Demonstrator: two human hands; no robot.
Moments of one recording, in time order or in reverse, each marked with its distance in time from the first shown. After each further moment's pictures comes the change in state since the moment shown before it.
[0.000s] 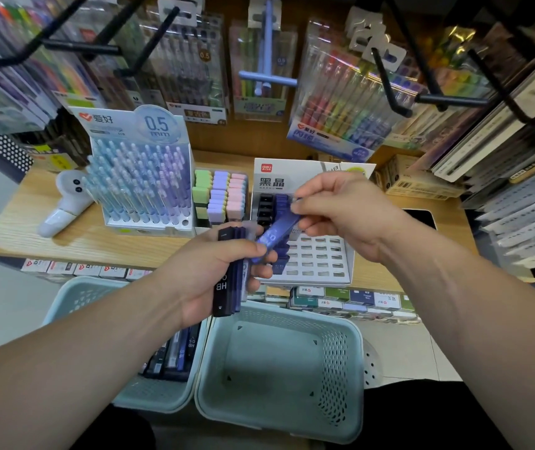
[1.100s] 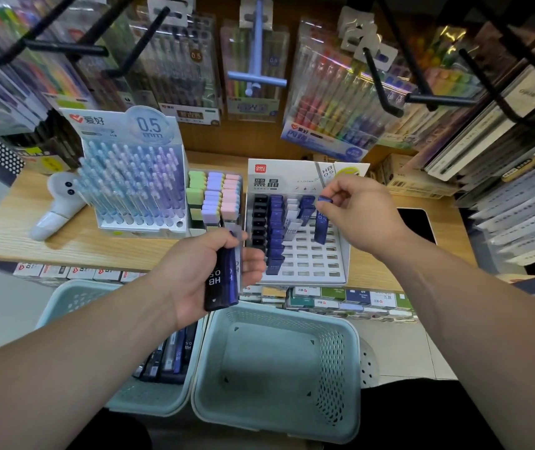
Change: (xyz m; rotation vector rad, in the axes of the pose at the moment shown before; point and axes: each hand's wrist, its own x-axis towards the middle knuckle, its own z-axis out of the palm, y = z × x) left_hand 0.005 0.001 0.001 -0.116 0.147 -0.094; right_hand 0.031 0.047 -0.044 -0.725 0.355 -0.355
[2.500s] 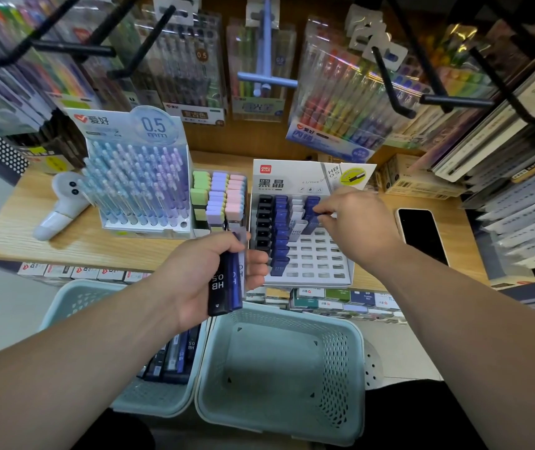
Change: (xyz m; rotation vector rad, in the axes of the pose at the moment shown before) left_hand -0.005 0.003 -0.003 0.026 -0.015 -0.008; right_hand -0.008 -0.011 0.009 -0.471 -0.092 -0.134
